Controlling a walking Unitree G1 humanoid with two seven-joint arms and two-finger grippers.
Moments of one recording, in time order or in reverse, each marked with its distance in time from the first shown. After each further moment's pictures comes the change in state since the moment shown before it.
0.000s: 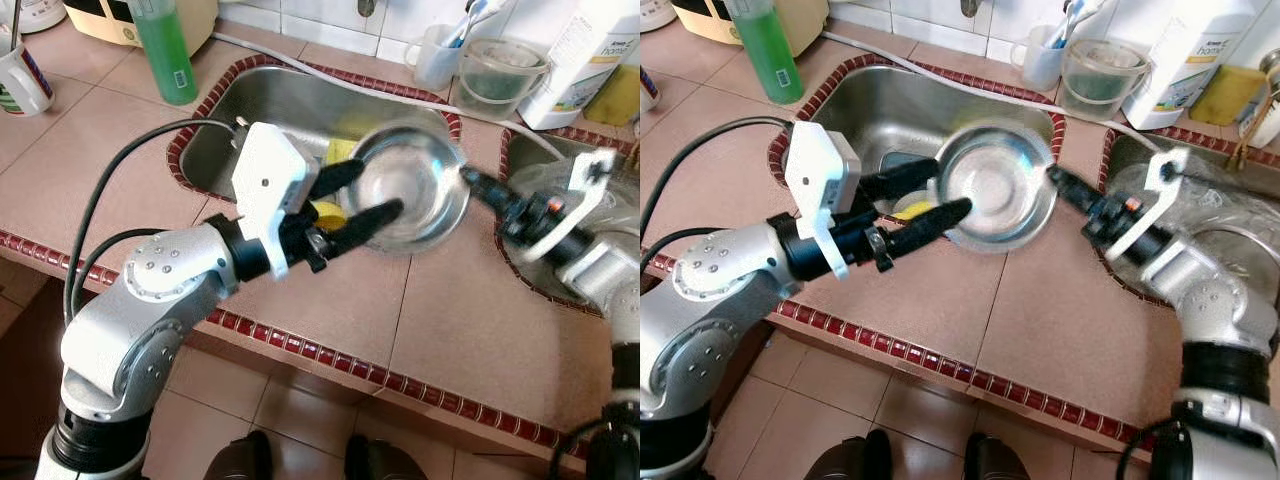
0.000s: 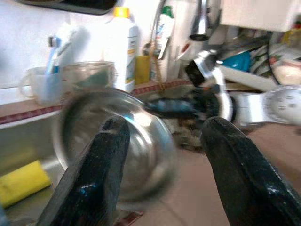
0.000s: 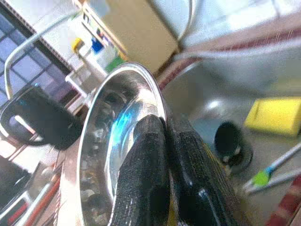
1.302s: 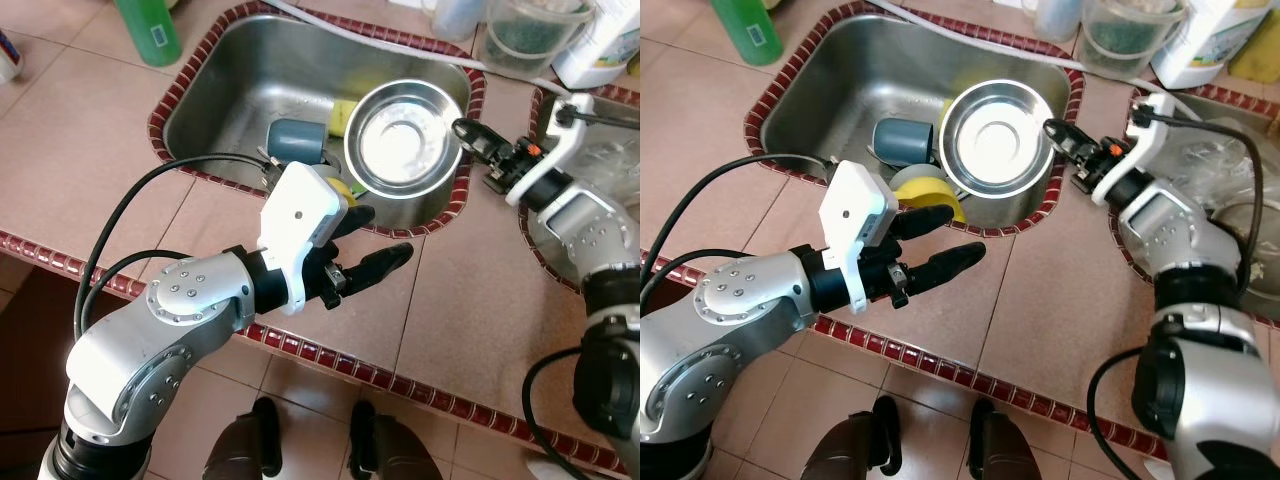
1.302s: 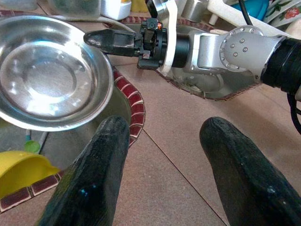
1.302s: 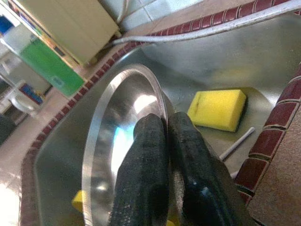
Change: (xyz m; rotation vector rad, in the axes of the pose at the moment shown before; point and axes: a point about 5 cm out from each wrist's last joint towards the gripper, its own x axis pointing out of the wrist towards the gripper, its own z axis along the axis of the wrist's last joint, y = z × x) left arm 0.002 -0.018 -0.018 -0.079 0.168 0.012; right arm 0.050 -0.020 0.019 -0.156 0.025 -0.144
